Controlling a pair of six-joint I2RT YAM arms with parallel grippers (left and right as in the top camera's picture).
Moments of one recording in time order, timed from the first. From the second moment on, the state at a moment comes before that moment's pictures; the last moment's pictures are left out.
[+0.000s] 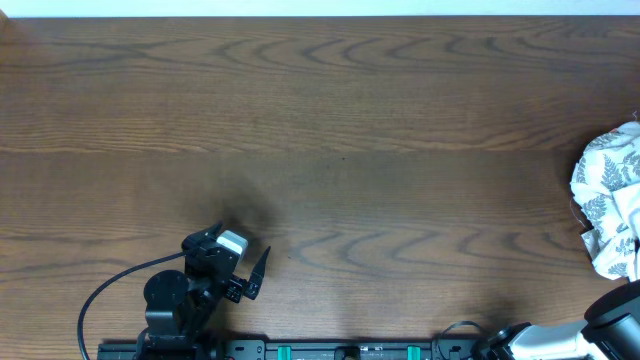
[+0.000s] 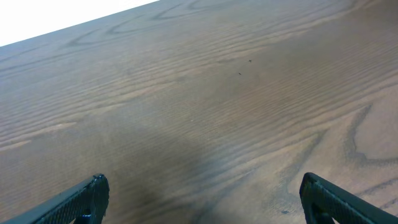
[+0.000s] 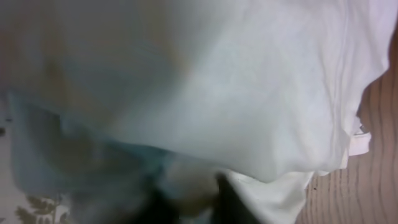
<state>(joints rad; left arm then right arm) -0.04 0.01 0.16 -0.59 0.38 0.26 -0.92 1.69 1.48 -0.95 0.15 0.68</state>
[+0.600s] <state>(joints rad) -0.04 0.01 0.16 -0.59 0.38 0.26 -0.40 1.32 1.64 -0.65 -0.61 0.43</state>
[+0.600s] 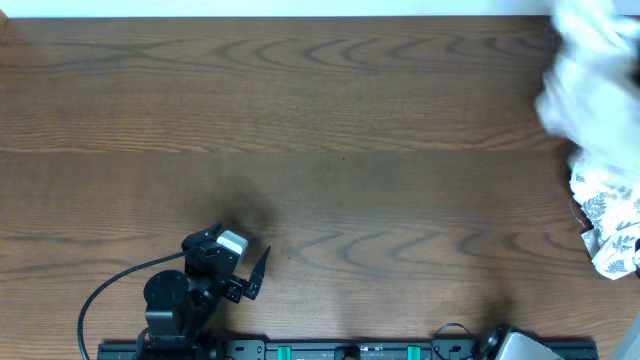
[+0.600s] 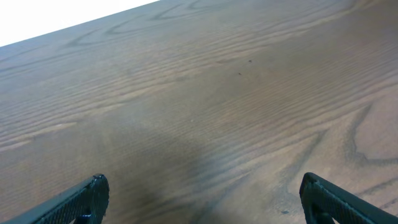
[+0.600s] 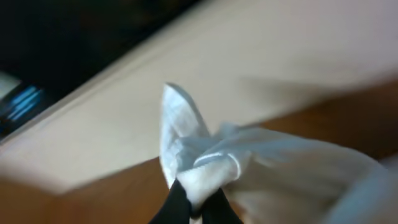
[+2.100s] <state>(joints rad) -0.04 0.01 0.16 -0.58 0.38 0.26 0.22 1.49 1.64 -0.05 -1.04 0.53</state>
